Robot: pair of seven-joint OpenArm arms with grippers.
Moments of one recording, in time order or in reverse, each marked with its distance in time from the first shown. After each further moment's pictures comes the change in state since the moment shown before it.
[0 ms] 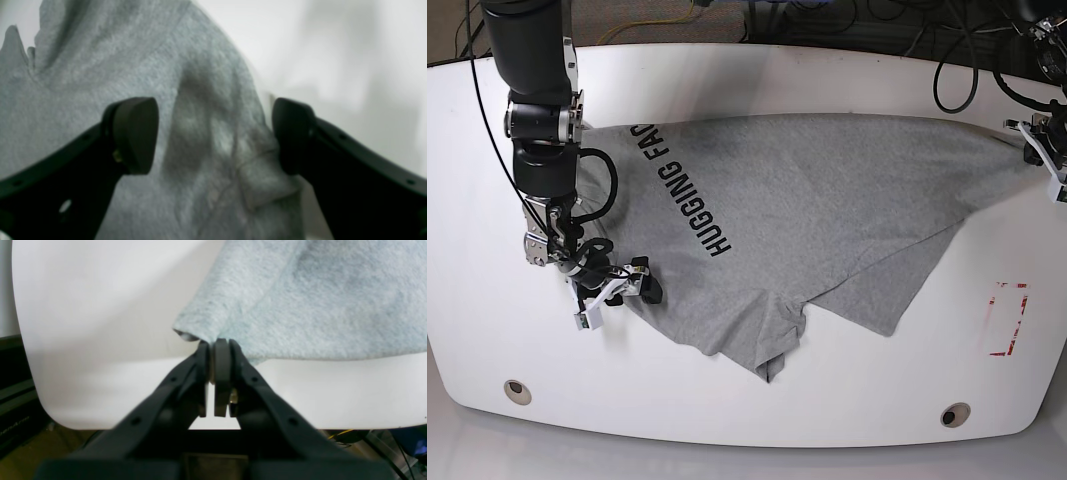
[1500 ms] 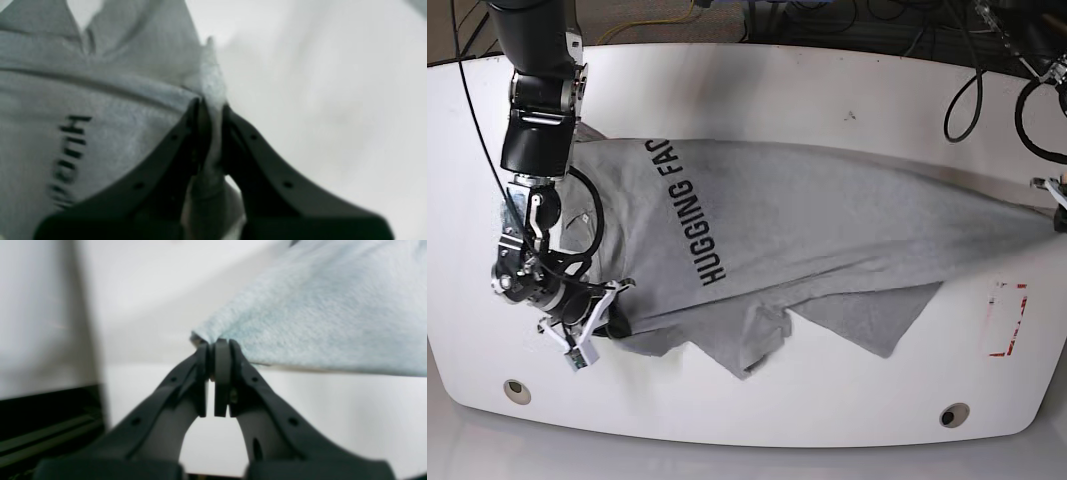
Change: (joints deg) left arm -16.2 -3.5 1.4 2.8 0.8 0.0 3.3; right arm -7.6 1.0 7.0 44.3 -0.3 0.4 -29.9
